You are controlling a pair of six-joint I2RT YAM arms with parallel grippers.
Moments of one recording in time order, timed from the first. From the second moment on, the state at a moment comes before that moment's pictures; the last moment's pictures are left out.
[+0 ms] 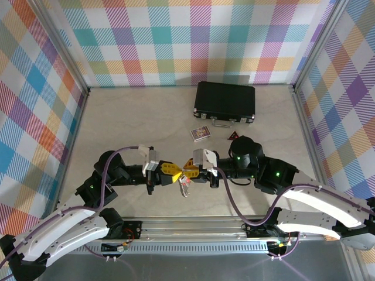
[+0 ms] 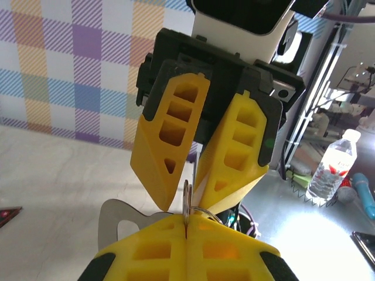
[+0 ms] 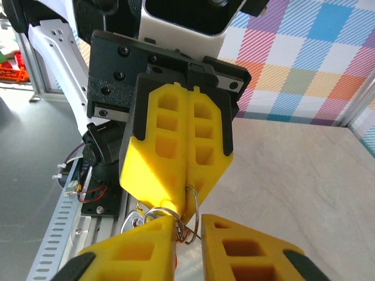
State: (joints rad) left arm -0.82 0.65 0.68 0.00 0.67 -0.17; right arm 1.10 0.96 1.05 -0.38 -0.36 -0.30
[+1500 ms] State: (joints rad) left arm -0.84 0.74 0.86 -0.37 0.57 0.02; right arm 1.10 1.09 1.25 -0.67 -0.31 -0.40
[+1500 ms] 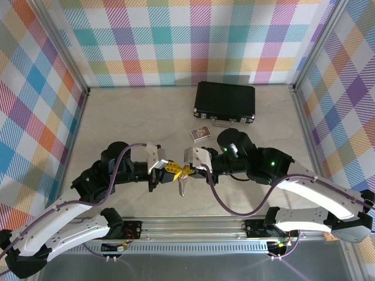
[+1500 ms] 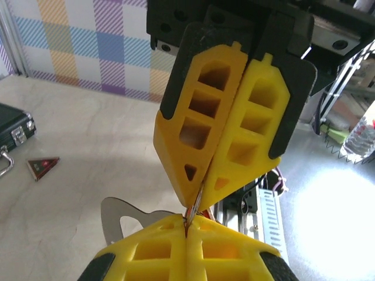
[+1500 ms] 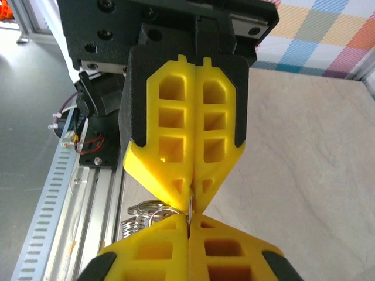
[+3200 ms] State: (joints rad) left arm -0.86 0.73 0.91 -0.48 0.59 0.07; right arm 1.13 1.10 1.23 -0.69 -0.34 -0.38
